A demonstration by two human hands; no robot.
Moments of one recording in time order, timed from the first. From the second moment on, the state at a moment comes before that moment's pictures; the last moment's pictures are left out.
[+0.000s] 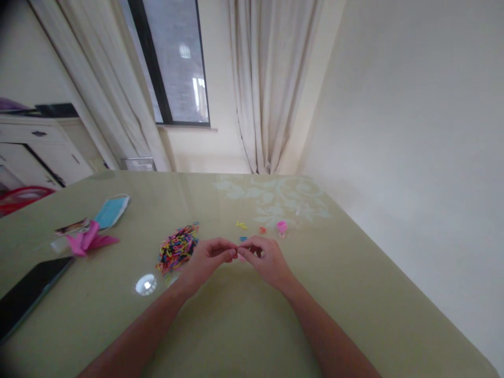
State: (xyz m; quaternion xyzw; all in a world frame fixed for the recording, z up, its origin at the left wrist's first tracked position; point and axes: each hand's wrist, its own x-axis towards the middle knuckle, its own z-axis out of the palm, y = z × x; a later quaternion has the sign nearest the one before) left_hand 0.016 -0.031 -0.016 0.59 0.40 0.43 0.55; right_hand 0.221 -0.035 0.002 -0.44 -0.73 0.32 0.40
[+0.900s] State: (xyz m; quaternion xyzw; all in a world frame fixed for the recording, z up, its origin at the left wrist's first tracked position) left_hand -0.048 -0.007 -0.019 0.72 0.68 0.13 -0.03; right_hand 0.275 -0.007 0.002 -0.51 -0.68 0.32 0.42
